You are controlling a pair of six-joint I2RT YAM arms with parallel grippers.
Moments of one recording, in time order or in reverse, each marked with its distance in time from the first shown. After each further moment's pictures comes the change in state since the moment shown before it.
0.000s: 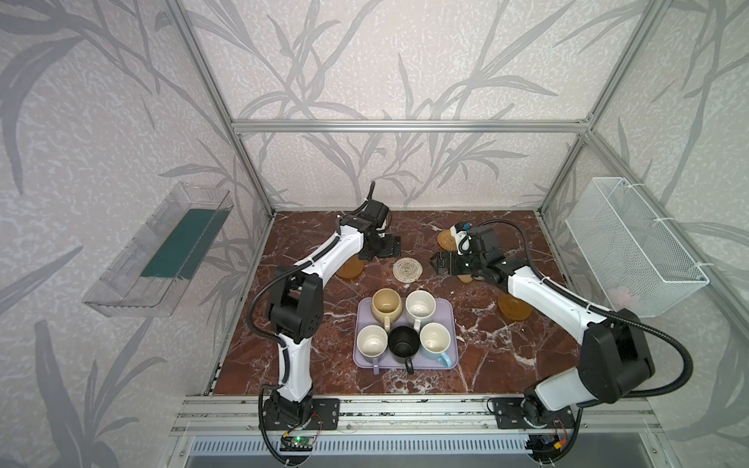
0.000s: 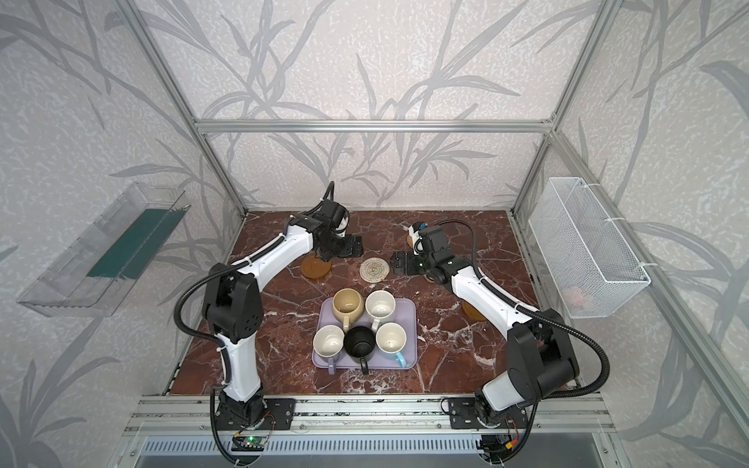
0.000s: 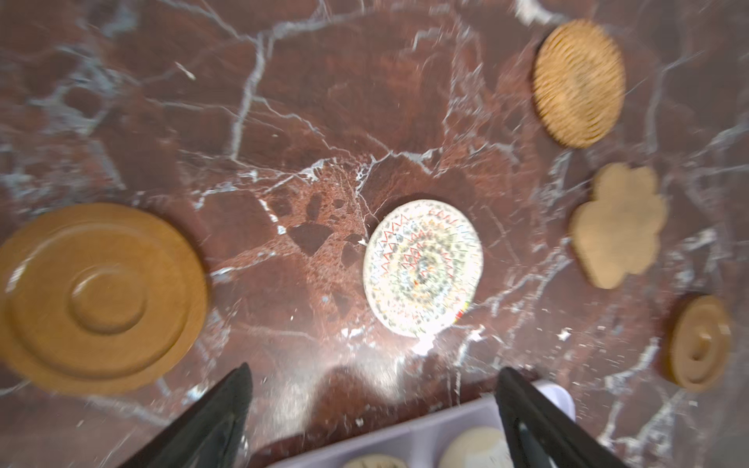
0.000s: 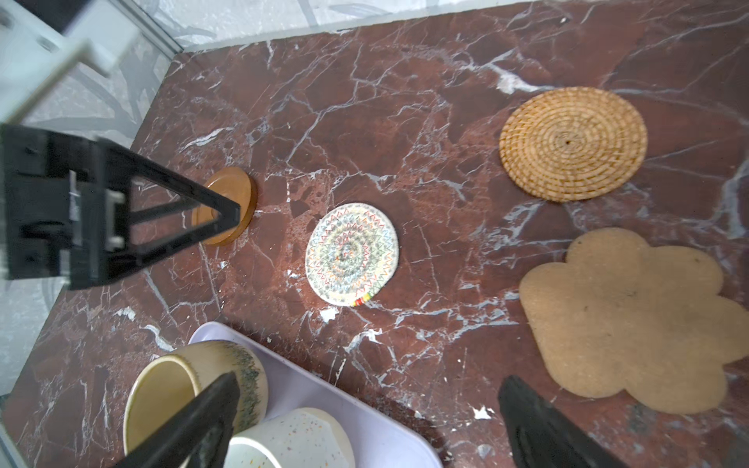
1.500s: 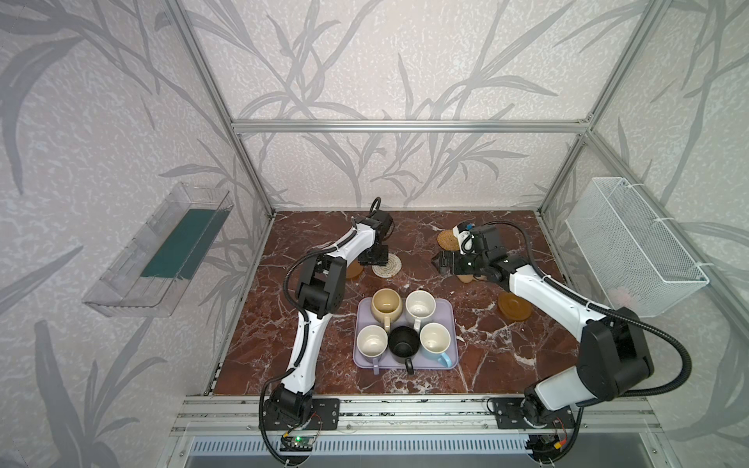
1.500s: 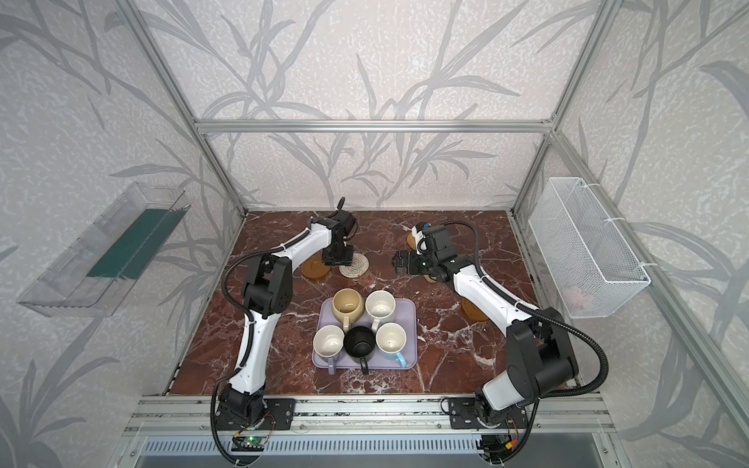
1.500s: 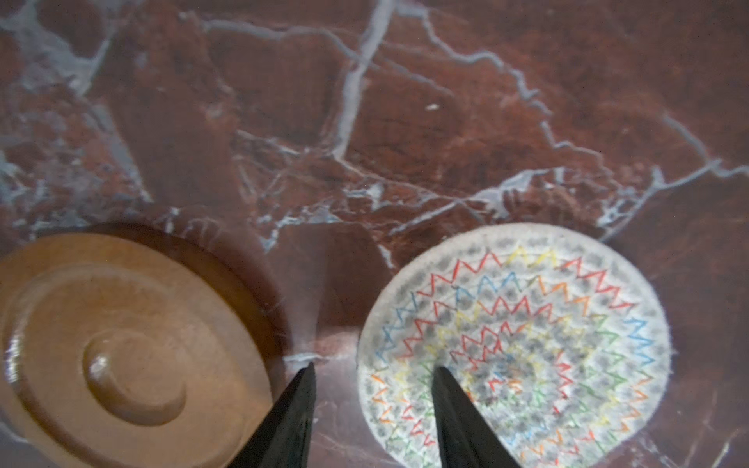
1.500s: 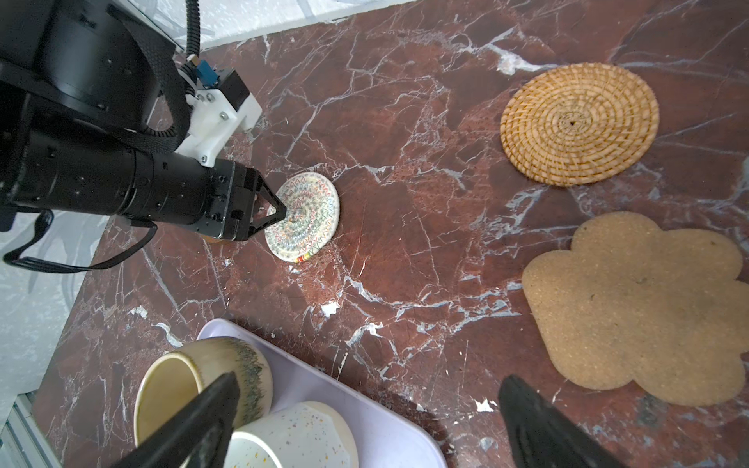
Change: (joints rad) left arm 0.041 0.300 0.217 -0.182 -0.246 -0.015; right arm -0.018 0.018 0.000 -0.008 -0.053 0.021
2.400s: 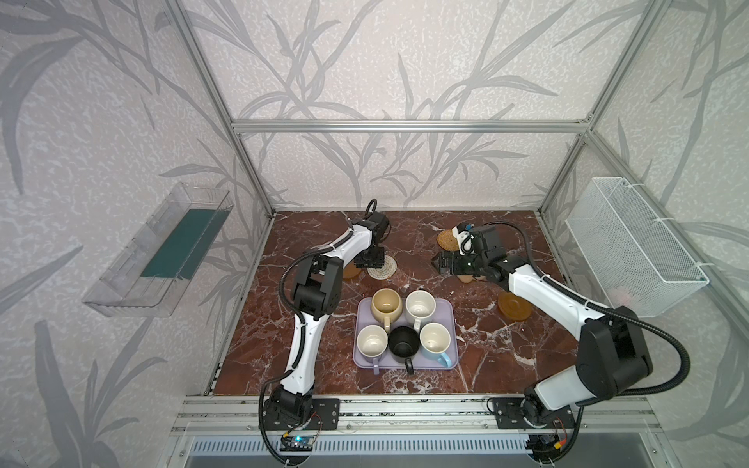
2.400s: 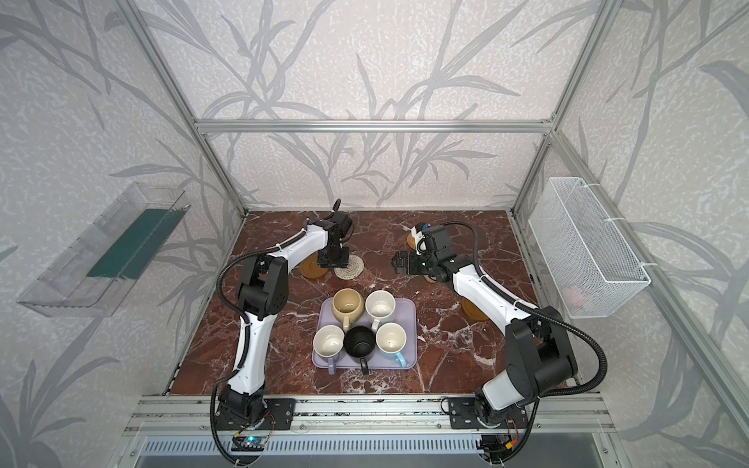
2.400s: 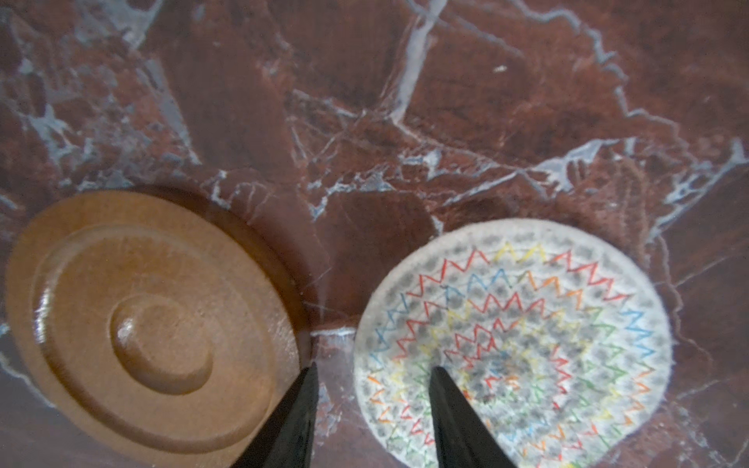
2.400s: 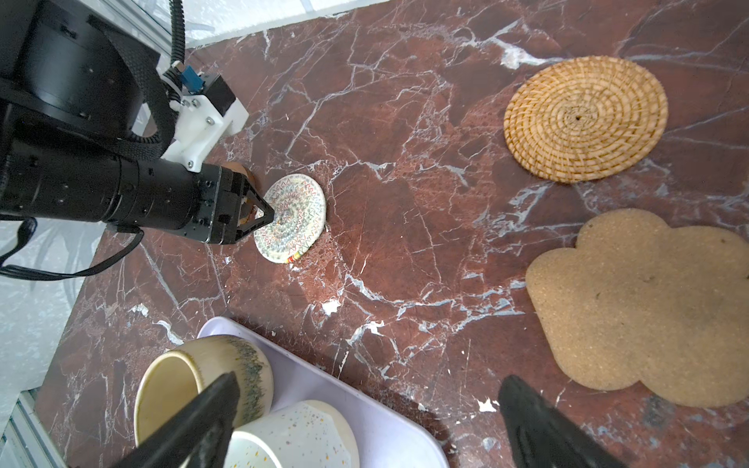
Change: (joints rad) left arm 0.007 -0.047 -0.072 0.014 -0.001 -0.012; right arm 0.000 0.007 0.000 0.000 -0.008 0.001
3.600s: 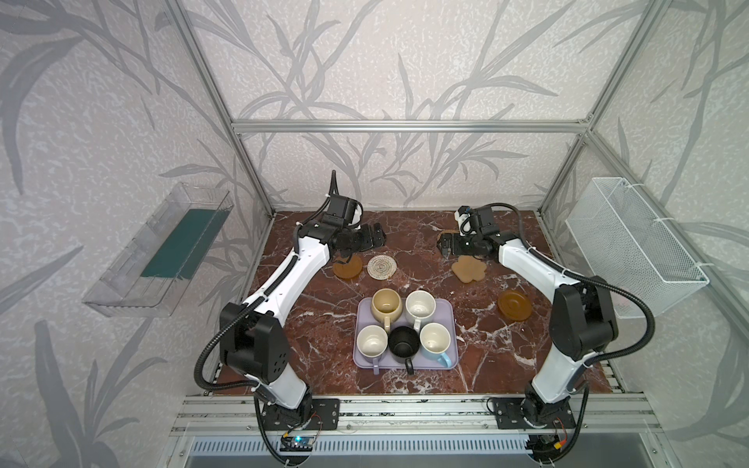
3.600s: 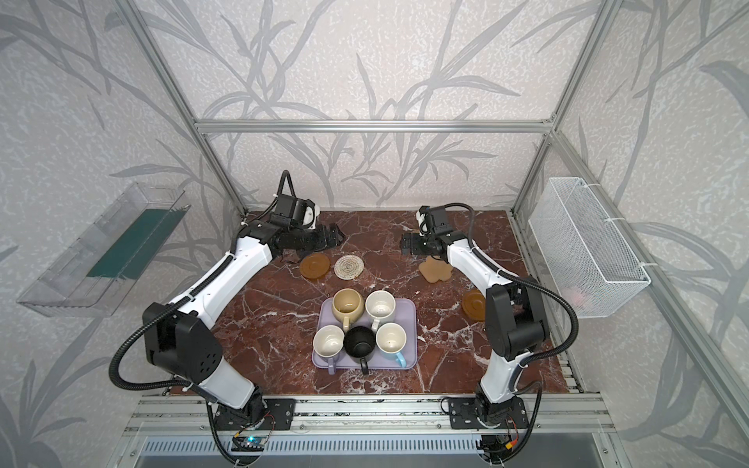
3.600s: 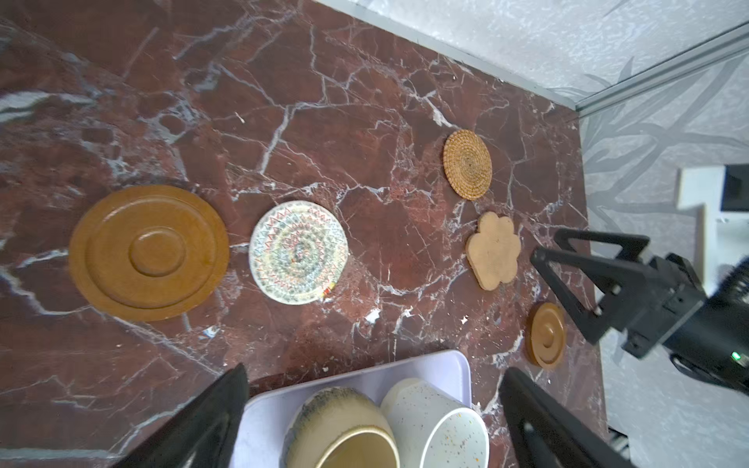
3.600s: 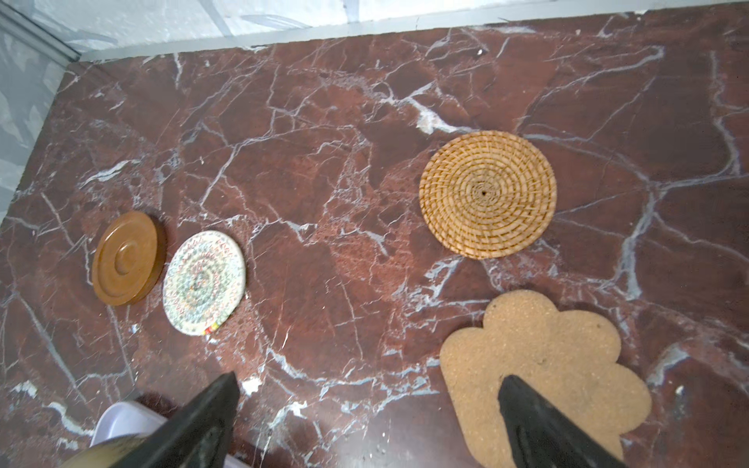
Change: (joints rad) left arm 0.059 -0.674 -0.388 0.262 0.390 -0.114; right arm -0.094 0.296 0.328 -0.114 0.086 -0.105
